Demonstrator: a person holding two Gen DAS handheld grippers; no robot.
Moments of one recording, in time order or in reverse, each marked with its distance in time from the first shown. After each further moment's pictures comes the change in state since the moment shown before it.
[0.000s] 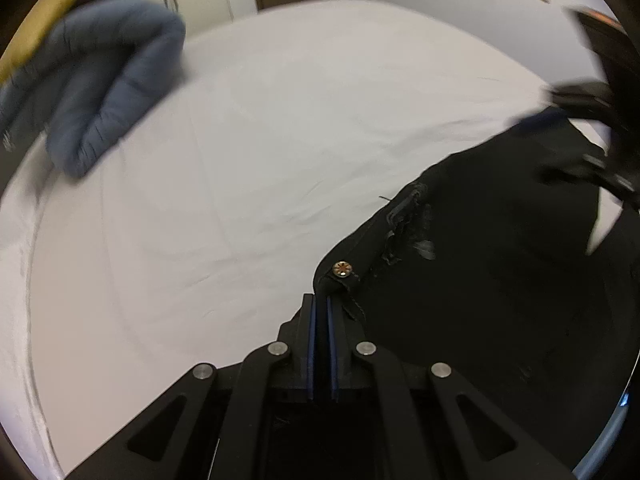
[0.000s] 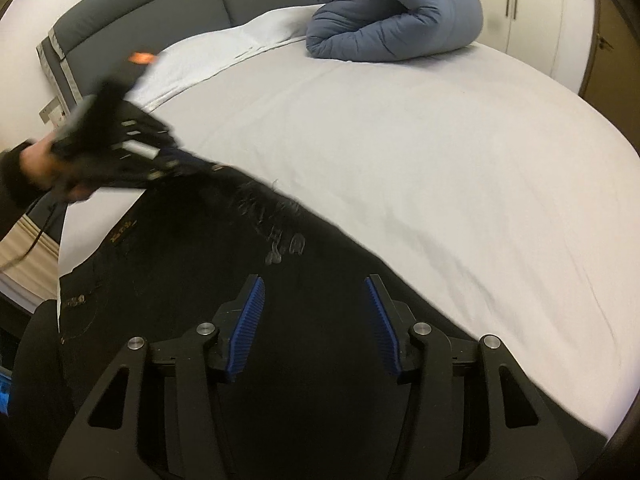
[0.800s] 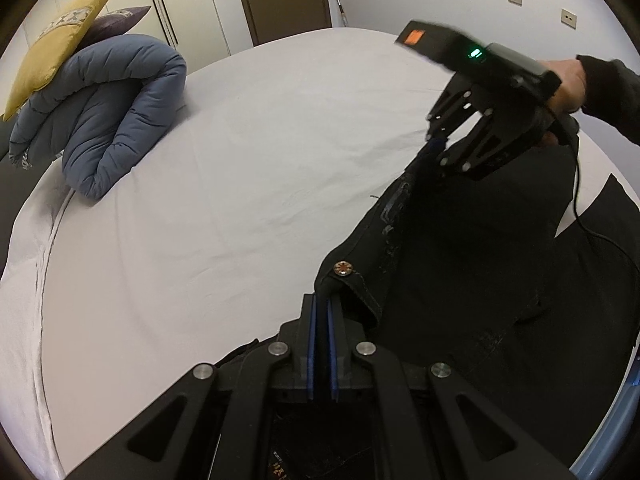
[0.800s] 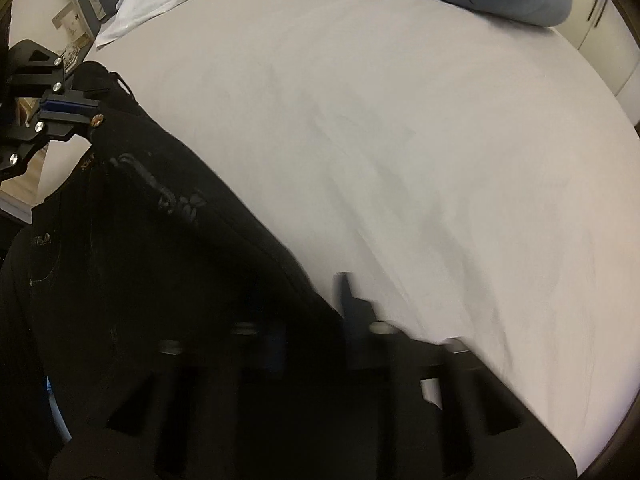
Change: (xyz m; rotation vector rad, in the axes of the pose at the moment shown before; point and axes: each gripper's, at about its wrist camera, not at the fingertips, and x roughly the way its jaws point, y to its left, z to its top) left arm -0.015 -0.017 -0.015 0.037 -0.099 0.028; right arm 0.088 0.015 0.040 -0.195 0.292 0.067
